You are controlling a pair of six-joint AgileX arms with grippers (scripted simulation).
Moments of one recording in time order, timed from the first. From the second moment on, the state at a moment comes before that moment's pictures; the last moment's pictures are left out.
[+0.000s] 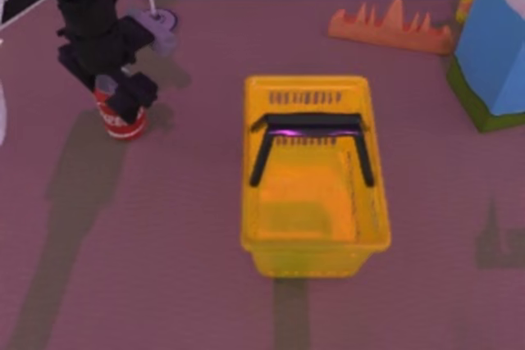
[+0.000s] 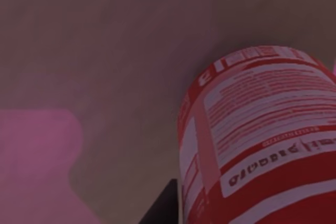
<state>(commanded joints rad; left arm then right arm) -0.19 2.49 2.14 -1.21 0.01 0.64 0.00 0.00 0.00 0.00 0.00 0.00</state>
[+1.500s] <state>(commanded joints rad) -0.30 2.20 1.43 0.46 1.06 0.13 0.00 0.00 0.00 0.00 0.00 0.00</state>
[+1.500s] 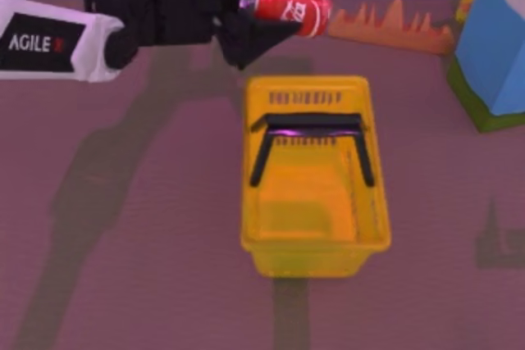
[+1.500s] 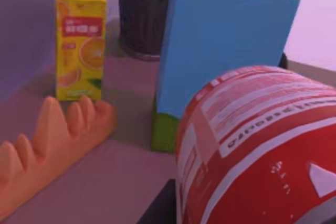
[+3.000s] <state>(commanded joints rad) -0.30 2.35 1.24 1.08 1.27 0.04 0.00 0.00 0.00 0.00 0.00 0.00</state>
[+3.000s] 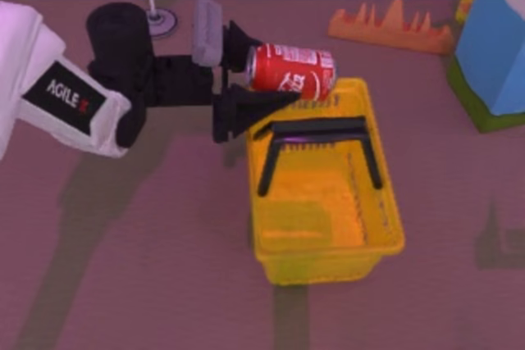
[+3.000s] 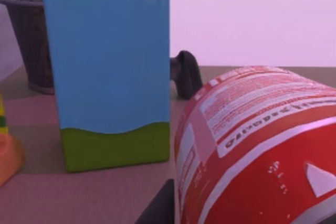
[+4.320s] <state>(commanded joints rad) -0.30 2.35 1.24 1.08 1.27 0.04 0.00 0.00 0.00 0.00 0.00 0.00</state>
